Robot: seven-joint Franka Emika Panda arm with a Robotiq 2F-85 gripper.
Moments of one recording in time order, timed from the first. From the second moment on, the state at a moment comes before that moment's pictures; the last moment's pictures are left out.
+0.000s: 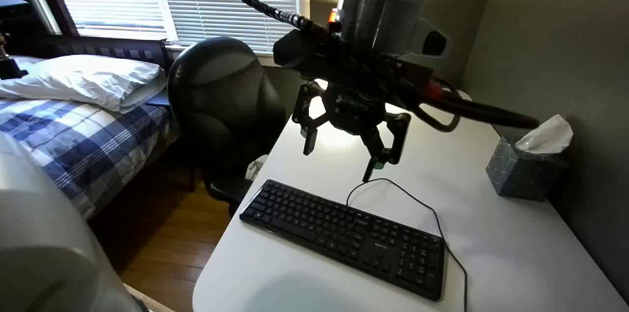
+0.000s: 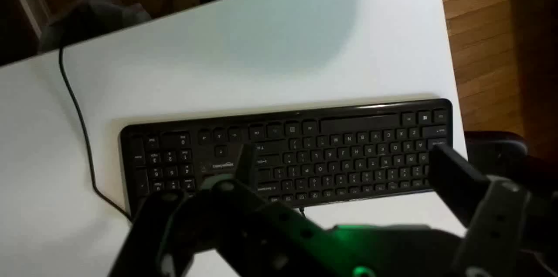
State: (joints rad) arm -0.22 -0.60 -0.39 -2.65 -0.16 1.92 -0.39
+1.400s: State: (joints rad) arm -0.18 -0.50 -0.22 -2.76 -0.20 2.12 -0.36
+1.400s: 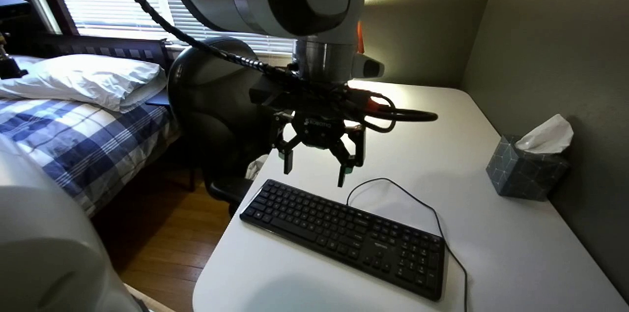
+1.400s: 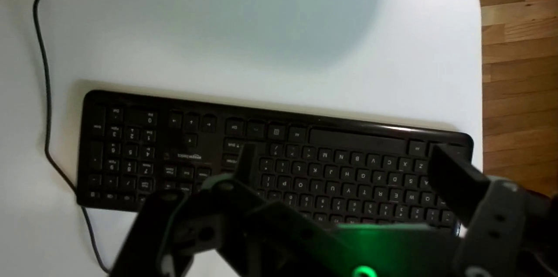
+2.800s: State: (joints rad) arm -0.14 -0.15 -0.18 -2.69 -0.05 2.20 -0.32
